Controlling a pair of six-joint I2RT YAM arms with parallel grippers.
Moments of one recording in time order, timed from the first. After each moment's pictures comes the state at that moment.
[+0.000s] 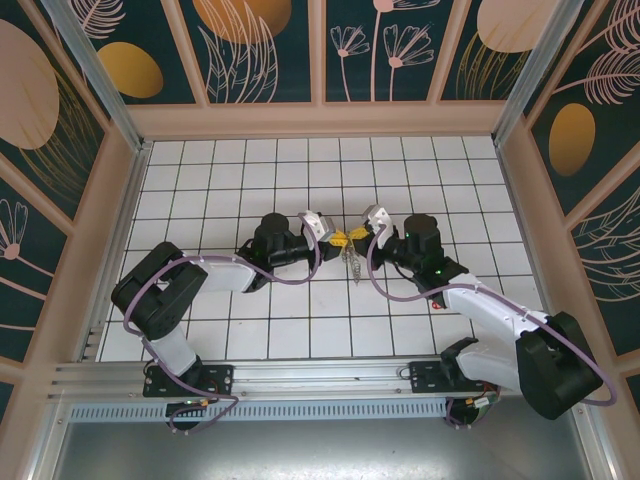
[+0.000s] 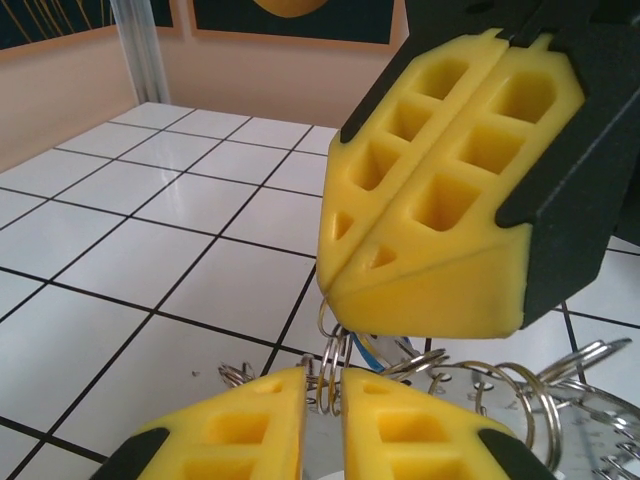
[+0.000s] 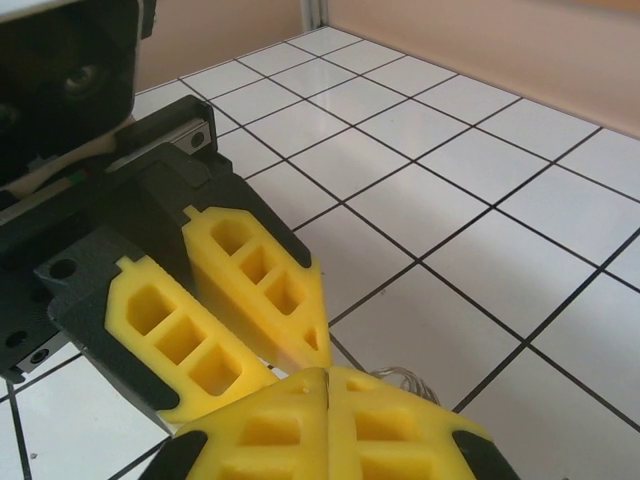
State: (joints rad) left arm -0.70 1.72 0.72 0.80 0.58 0.08; right arm 0.52 1.14 0.52 0.27 -0.44 -0.11
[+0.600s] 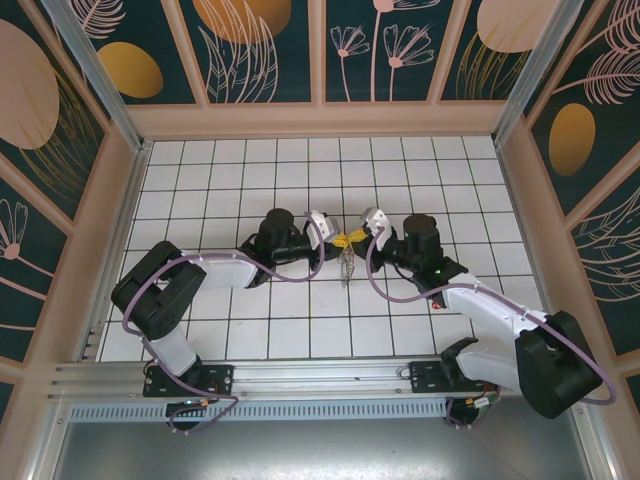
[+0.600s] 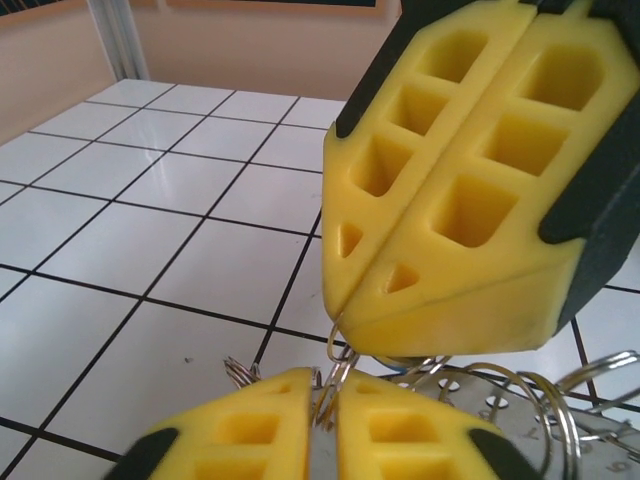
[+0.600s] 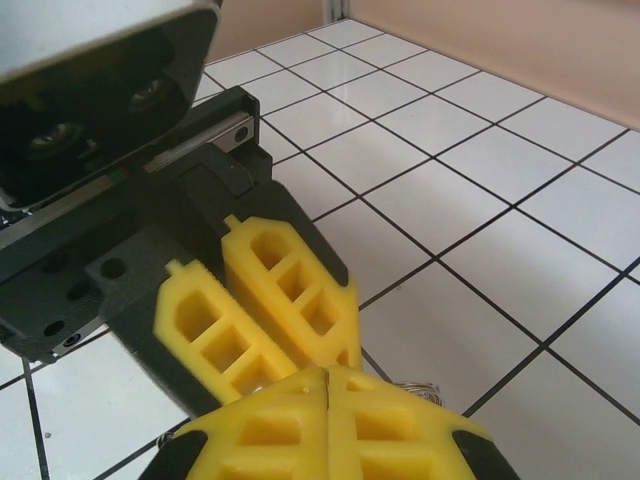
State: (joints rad) left arm -0.70 1.72 0.77 0.66 0.59 0.16; right arm 0.53 1.15 0.52 0.26 -0.47 -0.14
